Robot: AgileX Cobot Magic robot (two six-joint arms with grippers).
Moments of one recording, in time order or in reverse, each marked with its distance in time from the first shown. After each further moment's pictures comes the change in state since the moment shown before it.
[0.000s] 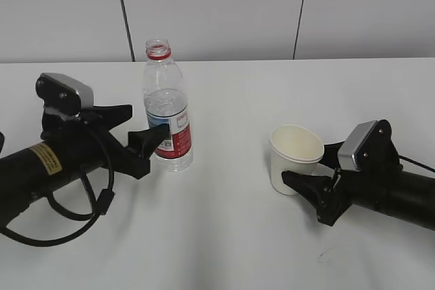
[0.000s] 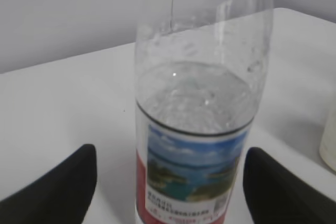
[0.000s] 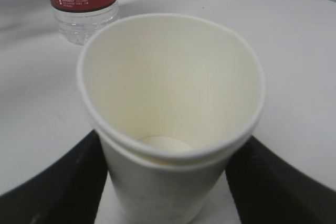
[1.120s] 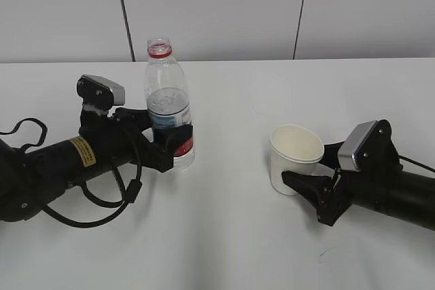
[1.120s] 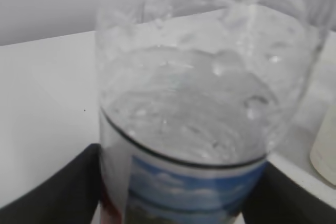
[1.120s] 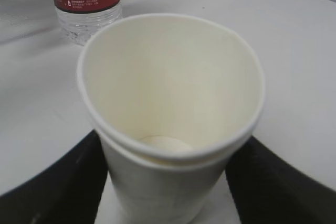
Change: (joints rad) left arm 0.000 0.161 -0.203 0.129 0.039 -0.138; right arm 0.000 0.000 0.000 0.000 0.000 0.000
